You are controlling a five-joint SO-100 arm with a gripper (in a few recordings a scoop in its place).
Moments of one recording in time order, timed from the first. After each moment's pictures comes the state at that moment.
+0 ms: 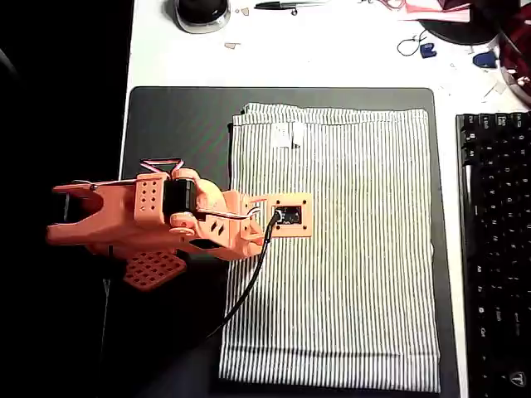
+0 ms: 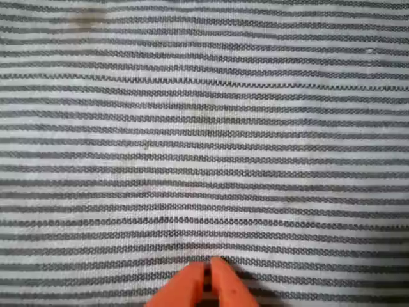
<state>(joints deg) -0.7 189.8 177.5 76.2 -90.8</state>
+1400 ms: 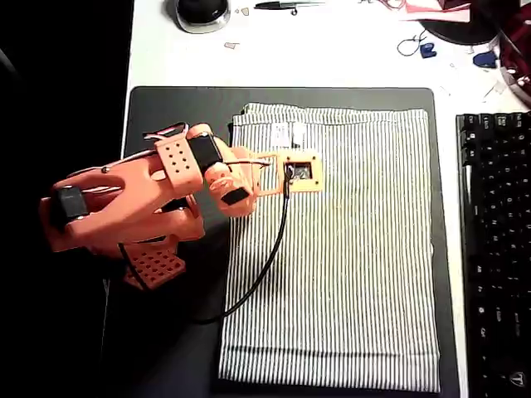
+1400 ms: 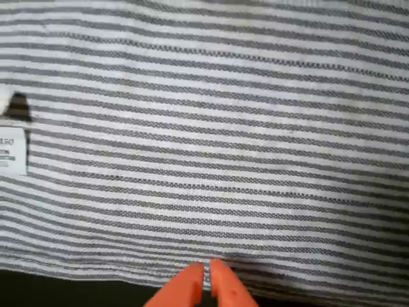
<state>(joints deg) -26.7 148.9 152.5 68.9 -69.3</state>
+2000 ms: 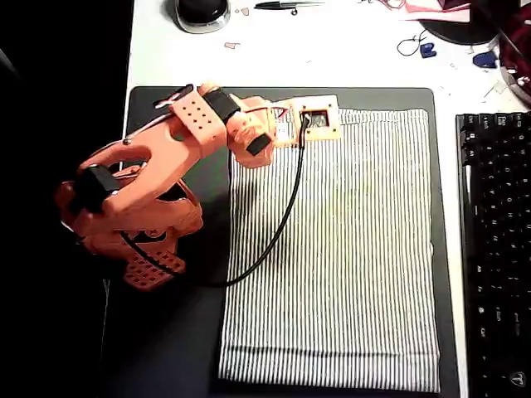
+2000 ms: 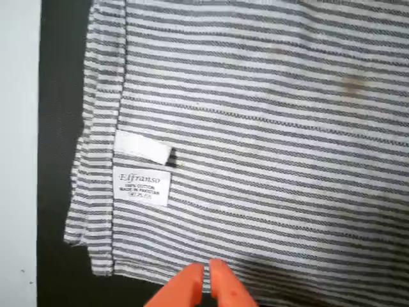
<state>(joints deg) -40.7 127.6 130.7 65.3 -58.4</state>
